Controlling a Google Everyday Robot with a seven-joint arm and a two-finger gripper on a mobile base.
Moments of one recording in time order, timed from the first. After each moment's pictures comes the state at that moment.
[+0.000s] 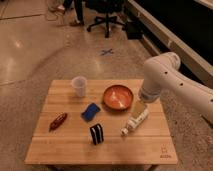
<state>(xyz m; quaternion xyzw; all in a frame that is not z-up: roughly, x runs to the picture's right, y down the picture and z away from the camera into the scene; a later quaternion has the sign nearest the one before) 0.177 0.084 0.681 -0.09 -0.32 -0.87 0.36</state>
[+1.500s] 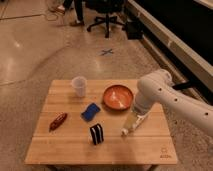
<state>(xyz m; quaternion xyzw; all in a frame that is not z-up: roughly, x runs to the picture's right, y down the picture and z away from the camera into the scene) 0.132 0.145 0.710 -0.04 -0.34 -0.88 0.35</state>
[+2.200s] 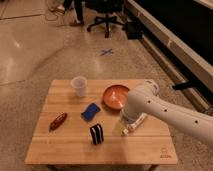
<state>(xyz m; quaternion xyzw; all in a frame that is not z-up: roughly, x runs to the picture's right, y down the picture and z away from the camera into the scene) 0.077 0.175 0.717 -0.01 -0.33 -0.87 0.36</state>
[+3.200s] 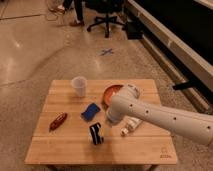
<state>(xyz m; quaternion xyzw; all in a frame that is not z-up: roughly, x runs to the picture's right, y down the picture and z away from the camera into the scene) 0.005 0.174 0.743 0.02 -0.33 -0.88 0.34</state>
